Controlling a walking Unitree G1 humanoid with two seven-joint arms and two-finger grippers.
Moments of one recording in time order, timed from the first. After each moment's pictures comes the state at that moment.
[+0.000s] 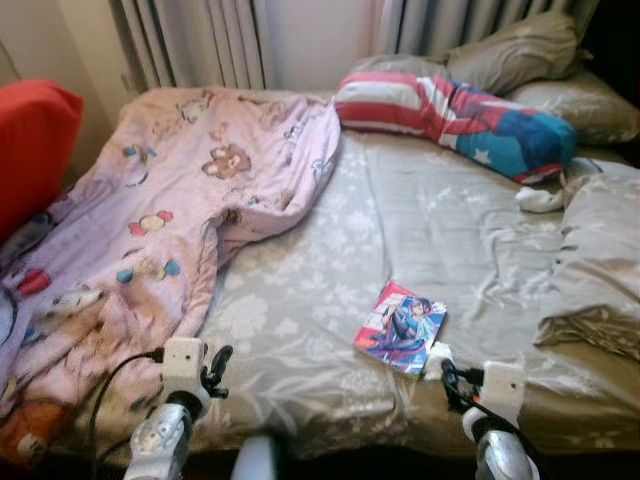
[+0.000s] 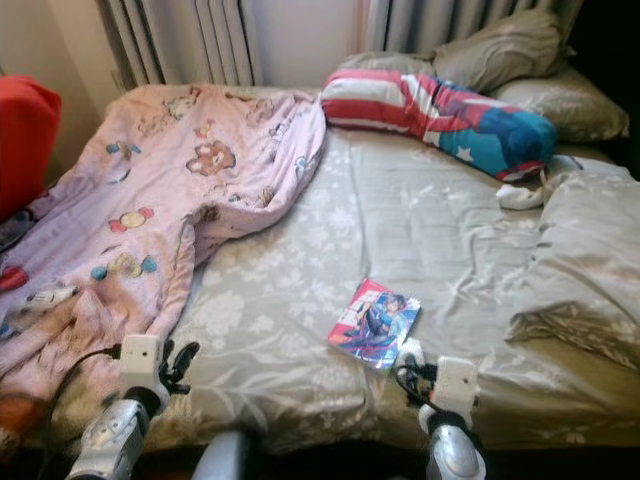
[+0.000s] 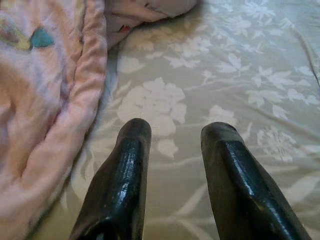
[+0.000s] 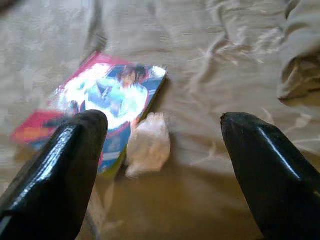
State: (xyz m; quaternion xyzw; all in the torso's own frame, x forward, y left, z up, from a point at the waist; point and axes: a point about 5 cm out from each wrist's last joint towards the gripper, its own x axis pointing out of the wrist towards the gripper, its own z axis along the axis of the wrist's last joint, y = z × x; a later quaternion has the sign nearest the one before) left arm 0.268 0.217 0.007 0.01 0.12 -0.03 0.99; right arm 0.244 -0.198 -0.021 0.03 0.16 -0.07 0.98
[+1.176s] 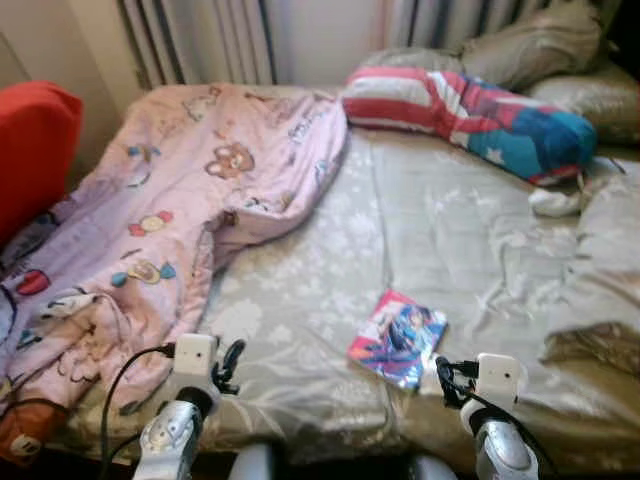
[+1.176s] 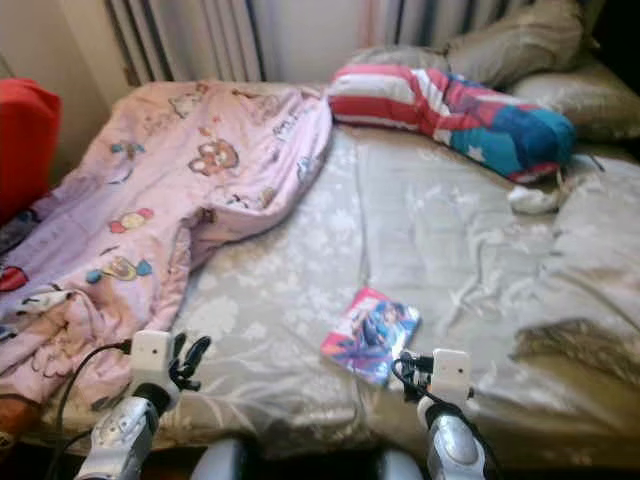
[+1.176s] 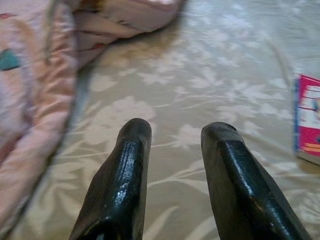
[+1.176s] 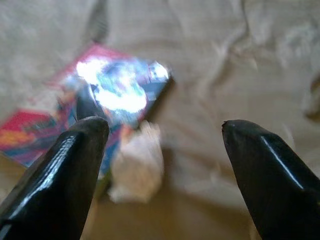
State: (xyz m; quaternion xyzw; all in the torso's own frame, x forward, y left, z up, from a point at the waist) left arm 0.270 0.195 0.016 0.00 0.09 -0.07 0.99; right arm 0.248 -0.202 -0.025 0.03 0.20 -0.07 0.98
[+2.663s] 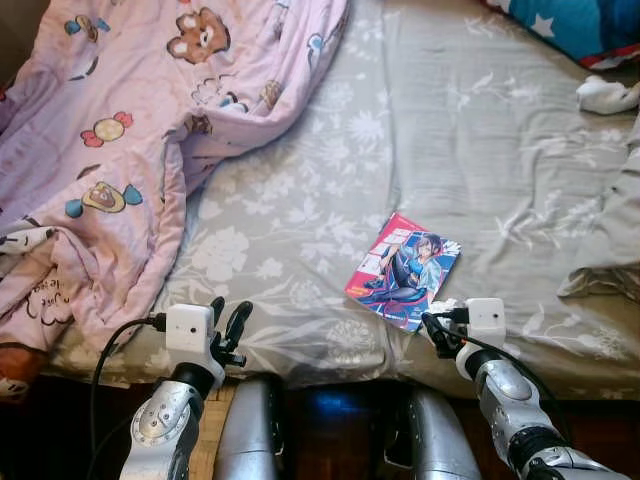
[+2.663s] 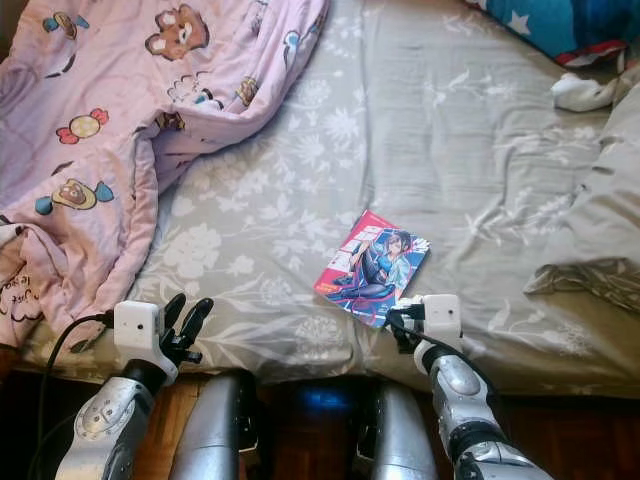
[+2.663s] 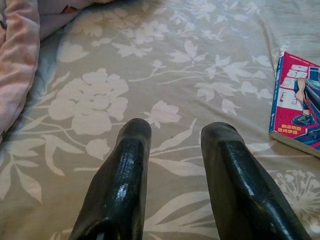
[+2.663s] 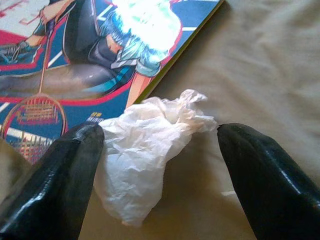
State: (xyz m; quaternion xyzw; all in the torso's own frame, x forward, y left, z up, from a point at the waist) left arm 0.257 0.178 0.093 -0.01 -0.01 -0.08 1.00; right arm 0.308 -0.203 0.021 0.01 0.18 0.03 0.98
